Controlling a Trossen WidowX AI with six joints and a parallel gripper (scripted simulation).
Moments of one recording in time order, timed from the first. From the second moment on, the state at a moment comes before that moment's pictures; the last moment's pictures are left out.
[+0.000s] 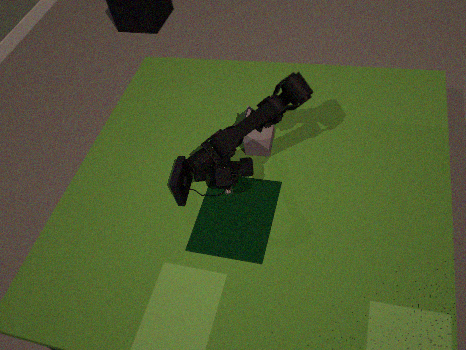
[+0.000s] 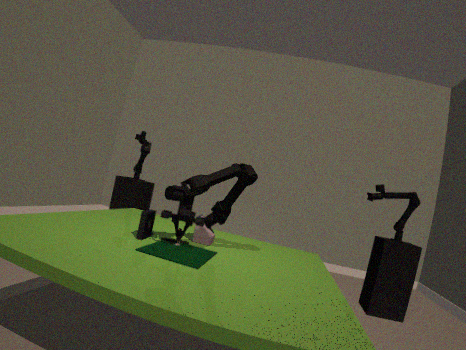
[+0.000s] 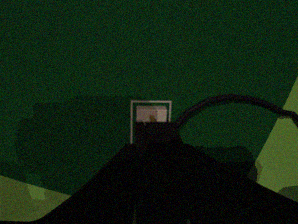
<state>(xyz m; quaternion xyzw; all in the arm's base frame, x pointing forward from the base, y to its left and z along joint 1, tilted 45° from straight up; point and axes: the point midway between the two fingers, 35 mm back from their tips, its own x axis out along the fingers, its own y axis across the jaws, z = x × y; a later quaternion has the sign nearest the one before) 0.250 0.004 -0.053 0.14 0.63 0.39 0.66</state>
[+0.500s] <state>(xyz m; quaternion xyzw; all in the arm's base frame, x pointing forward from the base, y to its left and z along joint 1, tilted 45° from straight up) 0.251 0.006 -0.056 0.14 0.63 0.39 0.66</state>
